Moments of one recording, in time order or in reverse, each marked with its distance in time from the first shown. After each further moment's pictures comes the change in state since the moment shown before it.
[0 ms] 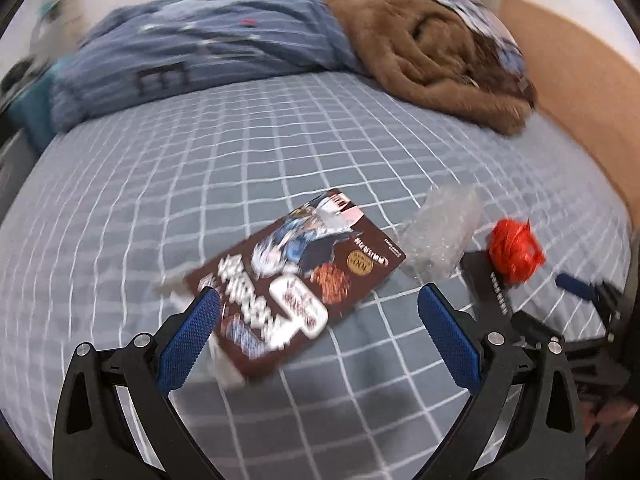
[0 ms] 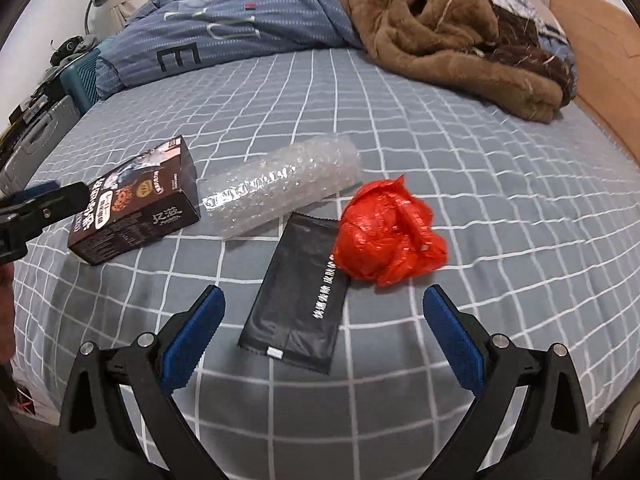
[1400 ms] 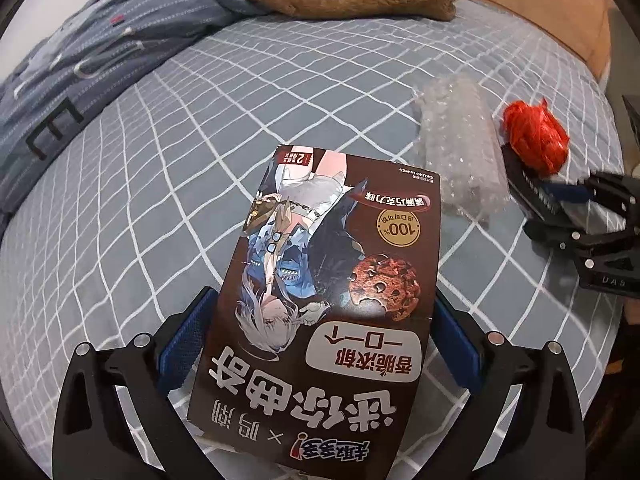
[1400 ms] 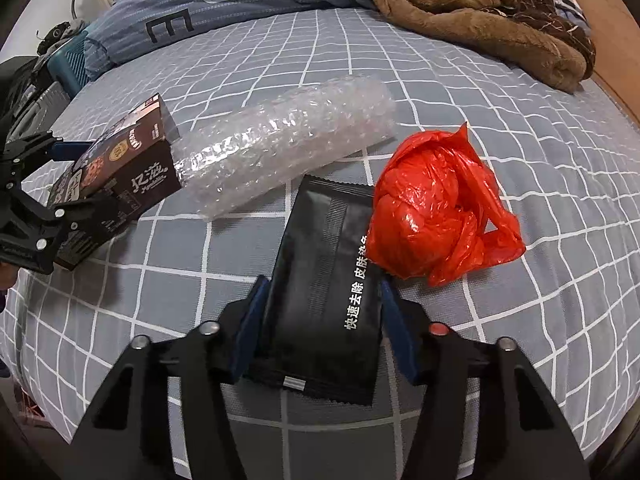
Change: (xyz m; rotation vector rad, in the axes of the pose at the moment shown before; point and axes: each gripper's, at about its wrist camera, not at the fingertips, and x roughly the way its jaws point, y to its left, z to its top) left arm 0.092 0.008 0.011 0.382 0.192 -0.121; right arm 0.054 0.010 -0.002 0.017 0.115 0.024
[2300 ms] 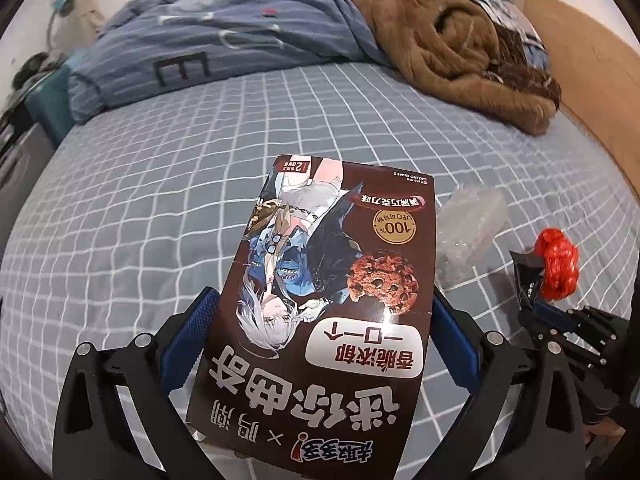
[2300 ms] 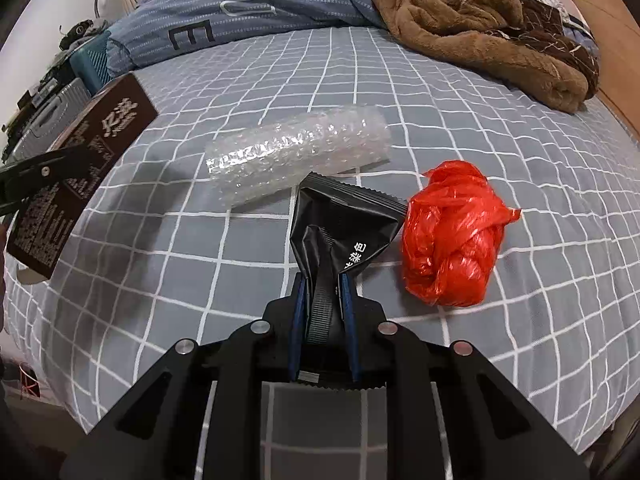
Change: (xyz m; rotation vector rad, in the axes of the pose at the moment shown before) left arm -0.090 -0.032 -0.033 -0.482 -0.146 0.202; right arm -0.038 -0.009 -0.009 -0.053 -0.053 0.033
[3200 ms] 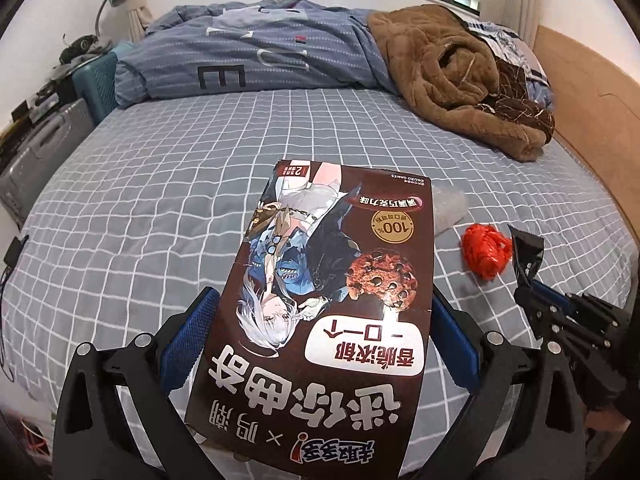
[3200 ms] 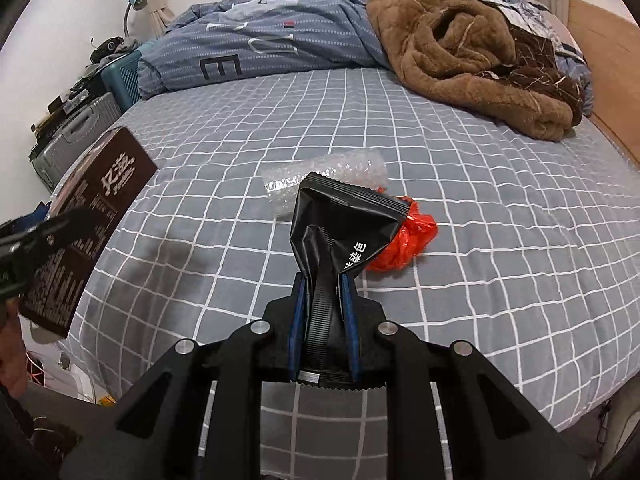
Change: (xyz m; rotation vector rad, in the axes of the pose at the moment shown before) left arm -0.088 -0.026 -0.061 -0.104 -0.078 0.032; right arm -0.088 0.009 -0.022 -0.036 -0.111 0.036
